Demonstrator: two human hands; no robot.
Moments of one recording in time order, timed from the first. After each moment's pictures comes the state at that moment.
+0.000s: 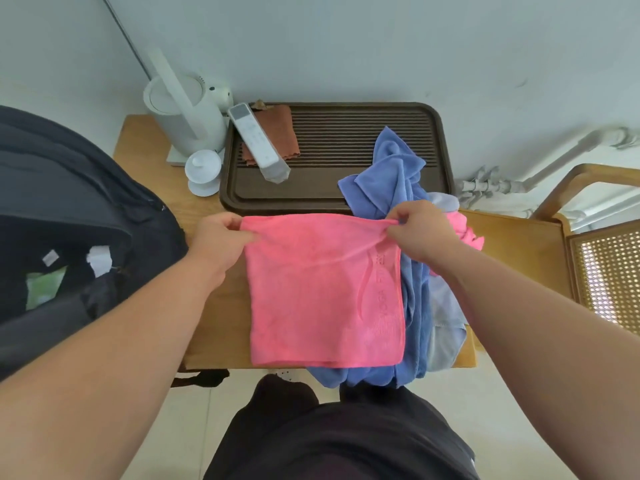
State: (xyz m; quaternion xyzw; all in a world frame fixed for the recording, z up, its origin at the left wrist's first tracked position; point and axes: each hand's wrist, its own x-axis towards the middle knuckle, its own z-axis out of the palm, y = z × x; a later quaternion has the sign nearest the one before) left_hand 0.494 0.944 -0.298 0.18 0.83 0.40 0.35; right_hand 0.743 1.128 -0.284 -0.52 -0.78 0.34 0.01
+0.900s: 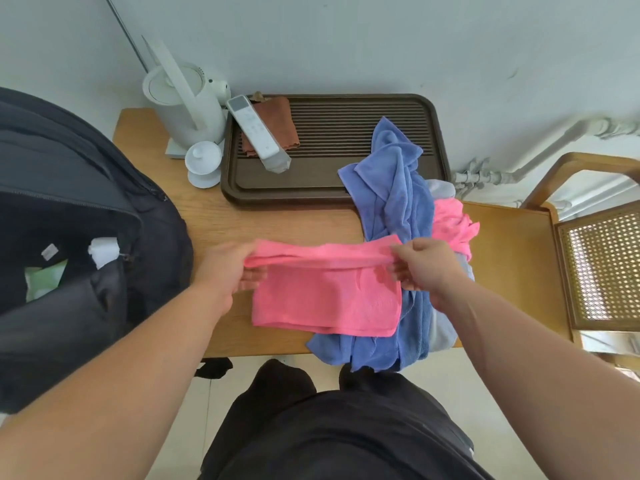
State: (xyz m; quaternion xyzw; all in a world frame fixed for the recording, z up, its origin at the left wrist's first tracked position) left_hand 0.520 0.897 -0.307 0.05 0.79 0.40 0.46; right_hand 0.779 1.056 -0.297 -0.63 -0.52 0.57 0.09
